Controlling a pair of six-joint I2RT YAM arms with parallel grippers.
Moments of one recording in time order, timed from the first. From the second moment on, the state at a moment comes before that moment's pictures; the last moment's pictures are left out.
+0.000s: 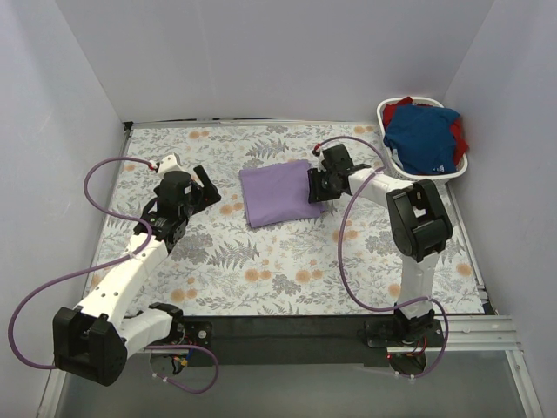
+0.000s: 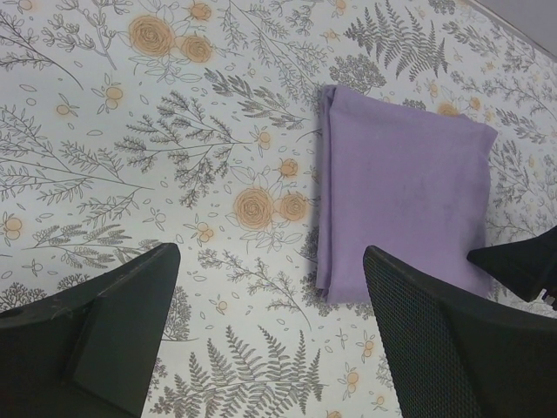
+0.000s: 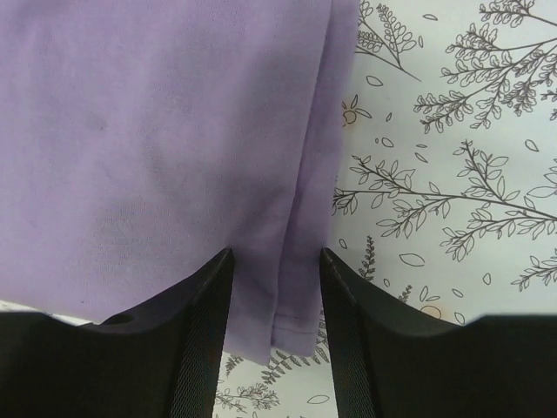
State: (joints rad) left arm -0.30 1.07 0.81 -0.27 -0.27 -0.60; right arm 0.44 1.98 1.31 -0.28 -0.18 0.20
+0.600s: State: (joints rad) left arm -0.31 1.49 0.92 -0.28 0.01 -0.64; right arm 0.49 1.72 1.12 -0.39 -0.04 0.17
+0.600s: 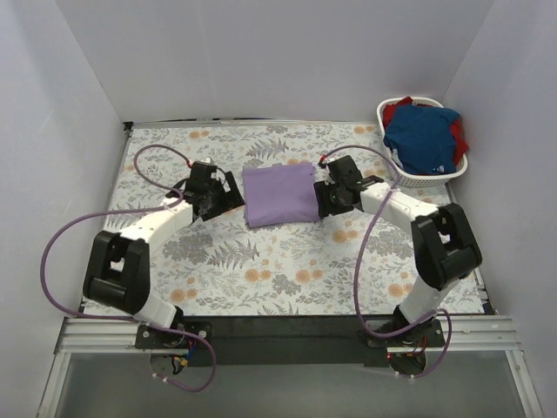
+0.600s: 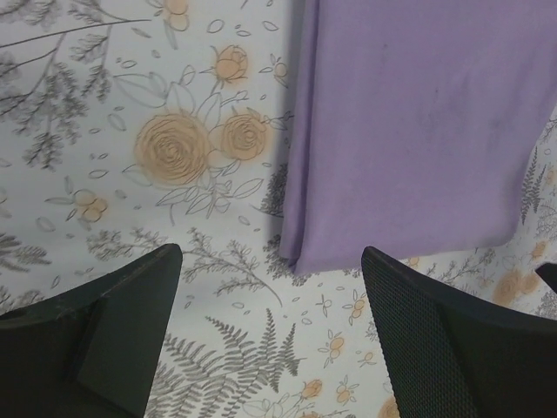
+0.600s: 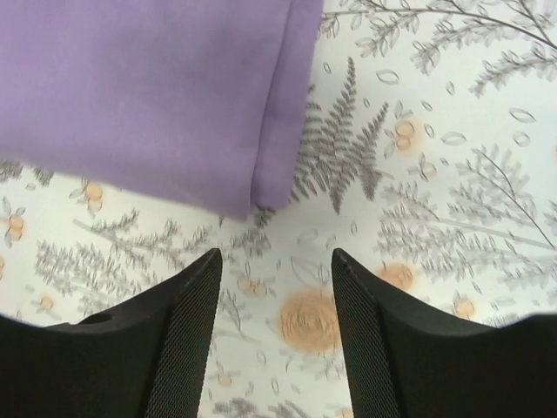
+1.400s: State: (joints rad) left arm -0.37 1.97 1.34 -0.43 -0.05 -0.65; right arm 0.49 1.22 0.85 -0.42 -0.04 0.18
